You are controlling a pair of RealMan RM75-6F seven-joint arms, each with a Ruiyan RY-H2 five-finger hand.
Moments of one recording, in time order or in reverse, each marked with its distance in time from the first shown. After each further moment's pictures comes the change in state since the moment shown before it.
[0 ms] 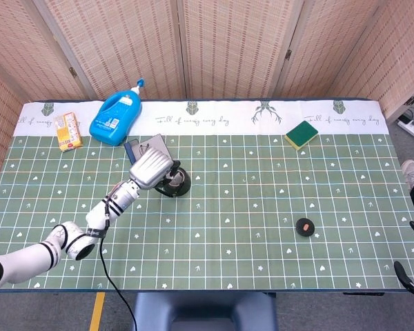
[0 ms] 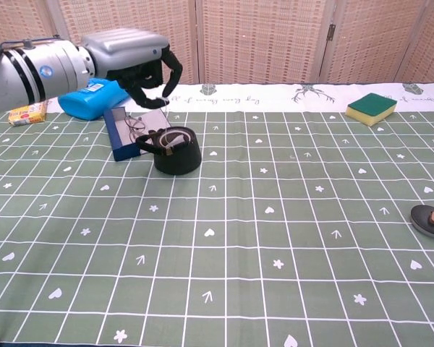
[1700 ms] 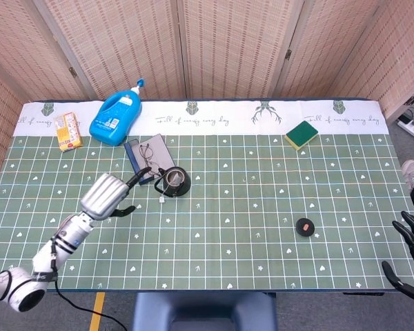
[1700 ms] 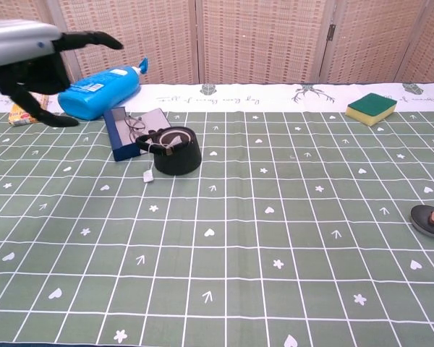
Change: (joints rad) left arm 0.299 0.359 0.080 -0.531 -0.007 0.215 0.182; right arm 0.025 0.004 -0.021 -0.030 -0.036 -0.044 -0.062
